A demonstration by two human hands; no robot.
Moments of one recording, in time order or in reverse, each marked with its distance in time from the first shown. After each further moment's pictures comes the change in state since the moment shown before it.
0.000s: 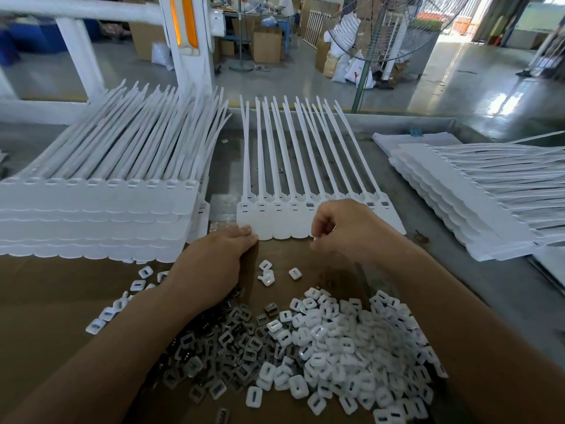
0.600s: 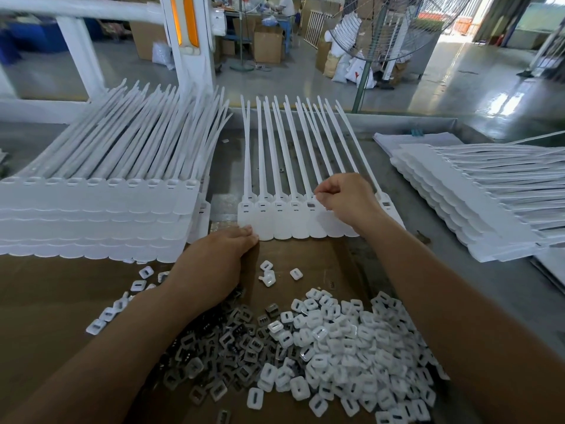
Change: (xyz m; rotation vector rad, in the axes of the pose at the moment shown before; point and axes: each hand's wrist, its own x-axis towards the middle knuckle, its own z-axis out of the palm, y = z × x) left_hand 0.000 0.000 0.000 -0.032 0.040 0.036; right_hand 0.064 0.027 0.003 0.205 0.335 0.074
